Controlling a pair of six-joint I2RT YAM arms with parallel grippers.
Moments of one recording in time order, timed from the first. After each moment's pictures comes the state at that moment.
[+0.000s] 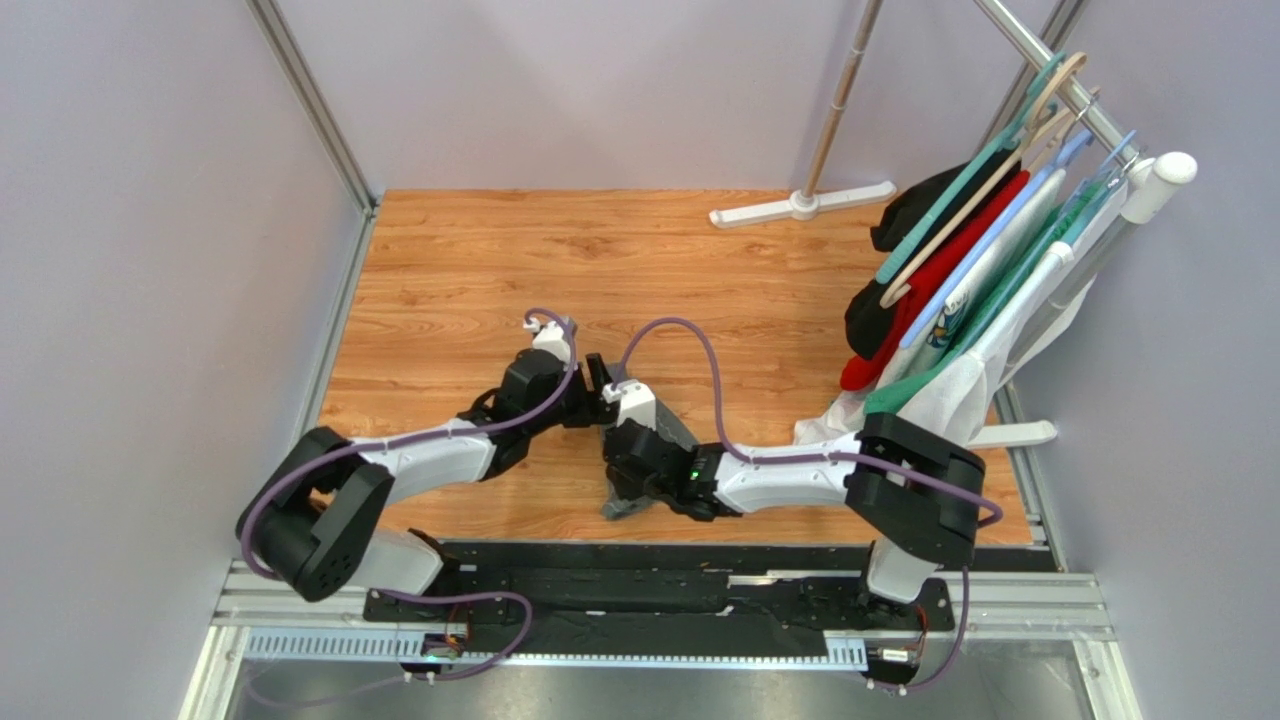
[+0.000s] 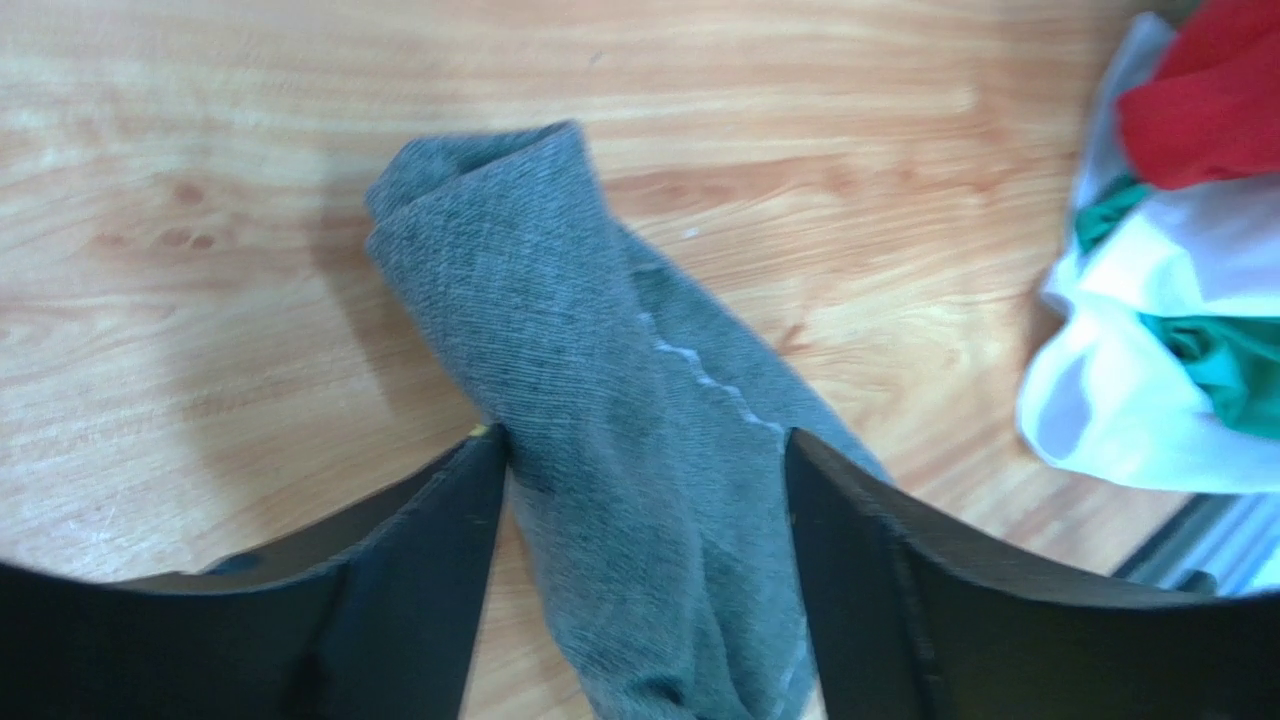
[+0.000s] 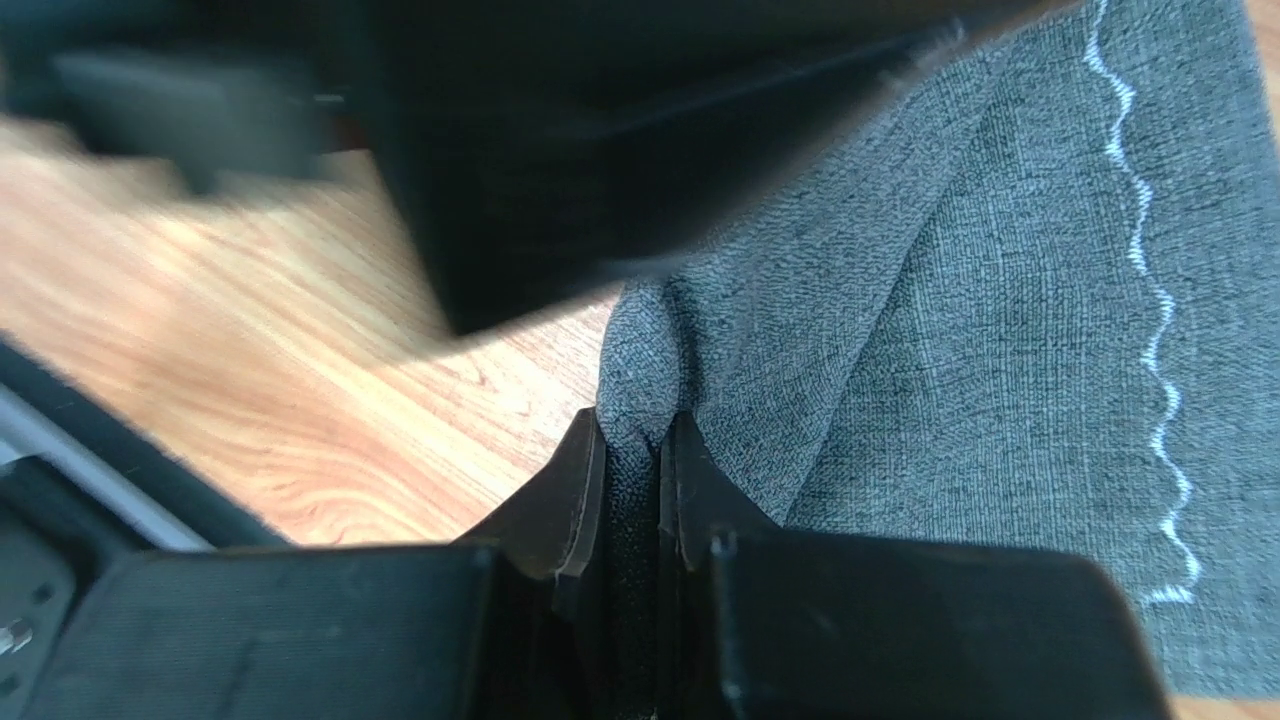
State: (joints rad) left arm -0.61 1.39 0.50 0.36 0.06 -0.65; right arm 1.21 1.70 0.88 0.02 0.37 0.67
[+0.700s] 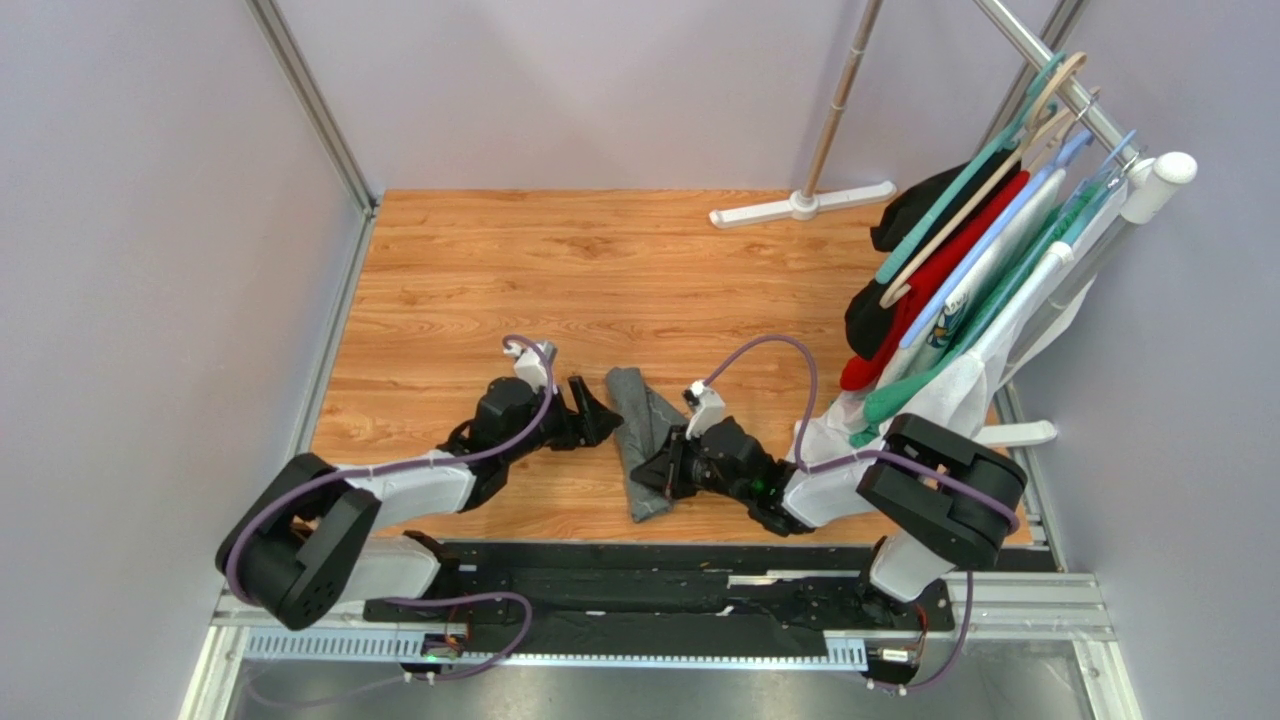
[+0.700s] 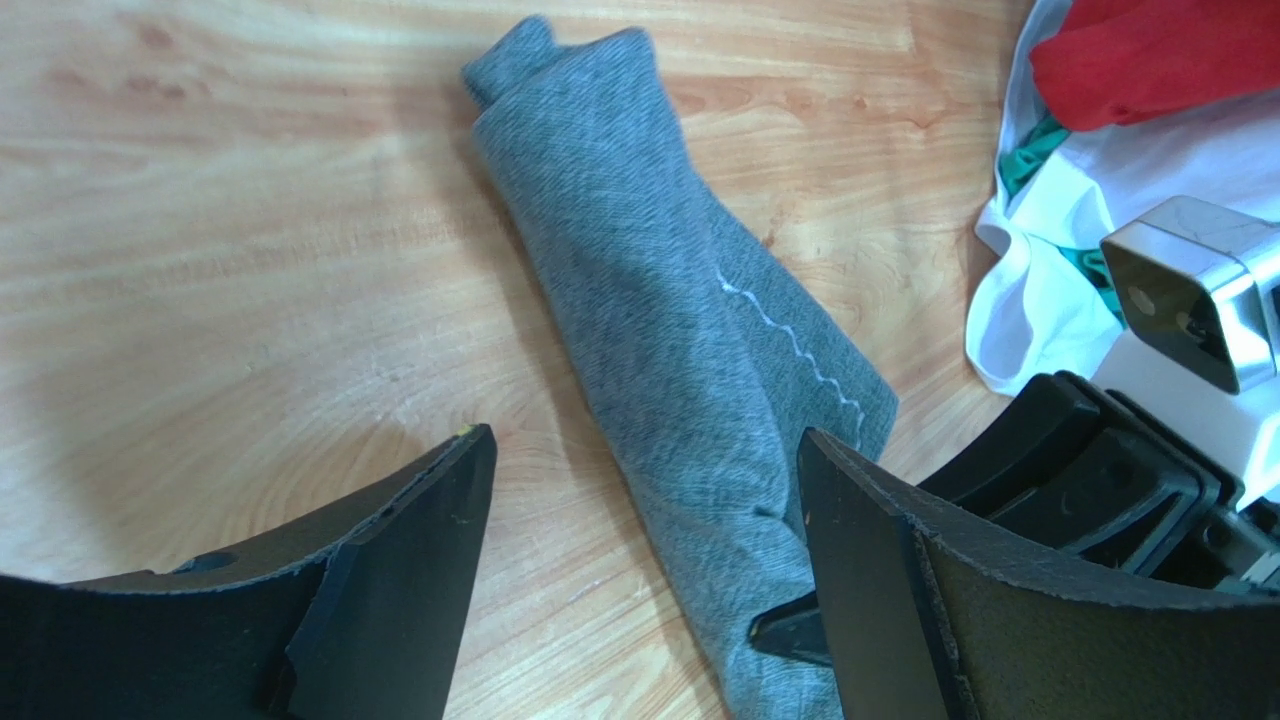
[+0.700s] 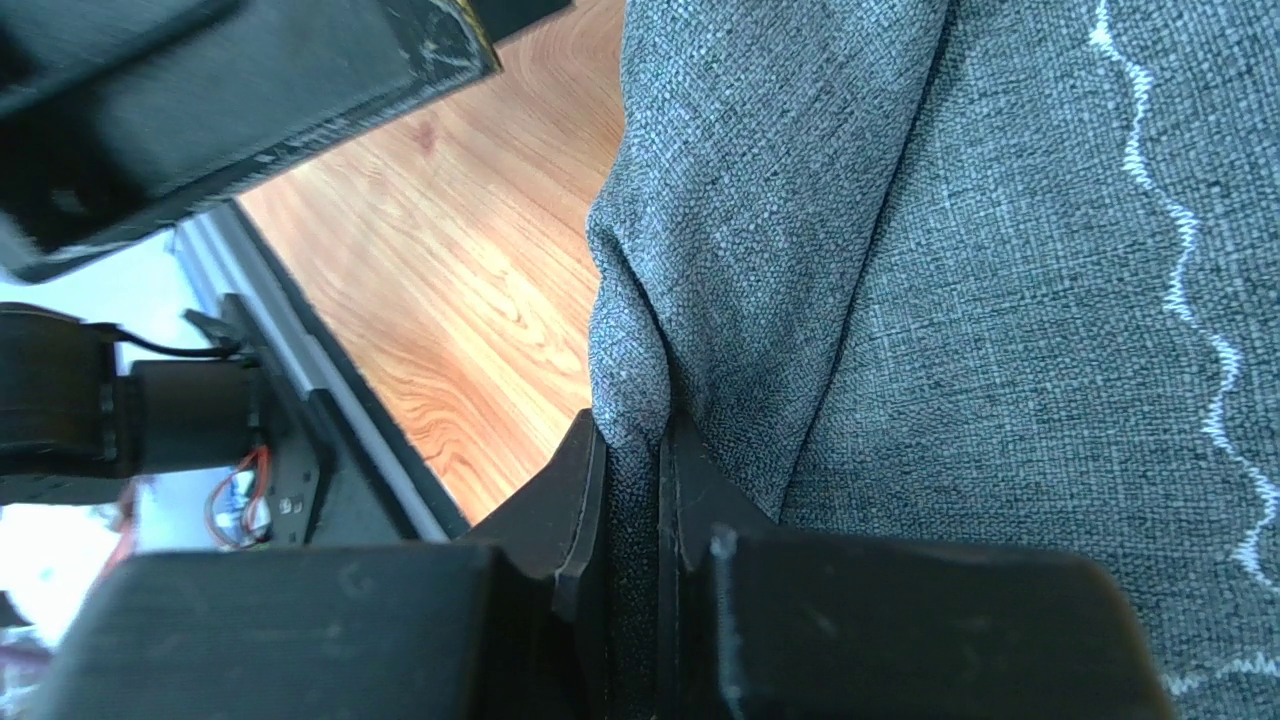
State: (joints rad) left arm -0.57 1.26 0.30 0.52 0.17 -0.69; right arm 0.98 1.59 0.39 0.74 -0.03 0.86
